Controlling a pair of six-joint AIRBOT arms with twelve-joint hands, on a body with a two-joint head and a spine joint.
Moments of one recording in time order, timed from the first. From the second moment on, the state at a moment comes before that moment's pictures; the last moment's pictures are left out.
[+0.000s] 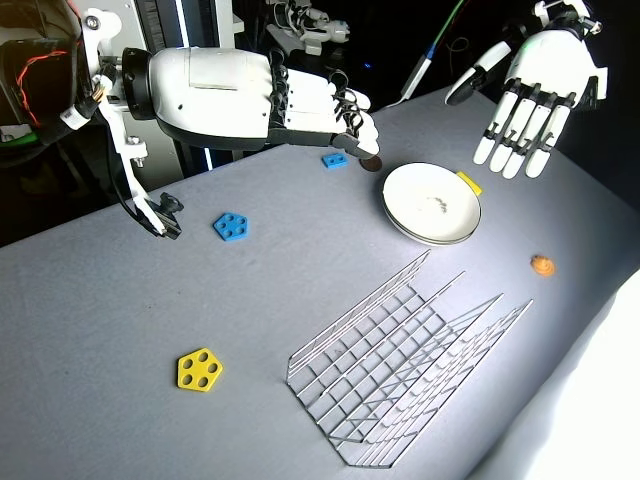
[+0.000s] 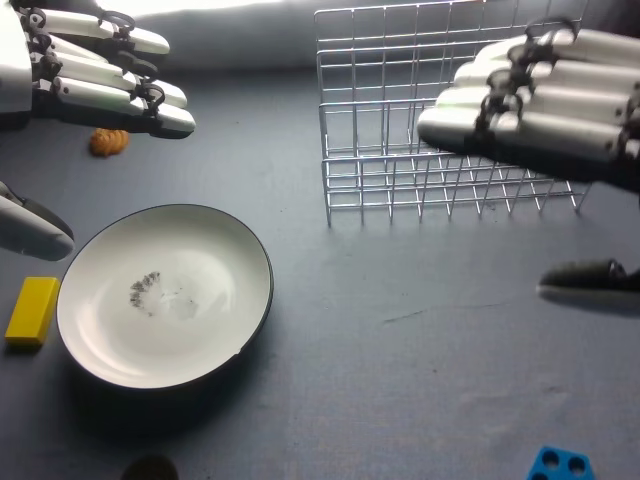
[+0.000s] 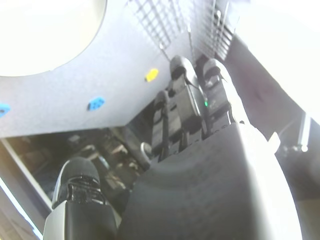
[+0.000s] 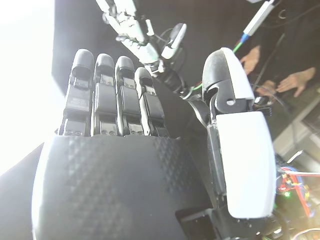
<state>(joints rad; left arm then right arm) 0.36 -0.81 1.44 1.59 -1.01 -0.31 -0.62 -0.61 0.69 -0.31 0.92 -0.75</state>
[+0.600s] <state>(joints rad) 0.35 -0.82 1.48 1.69 -1.07 -0.29 -0.62 -0.63 0.69 -0.34 0.93 -0.76</state>
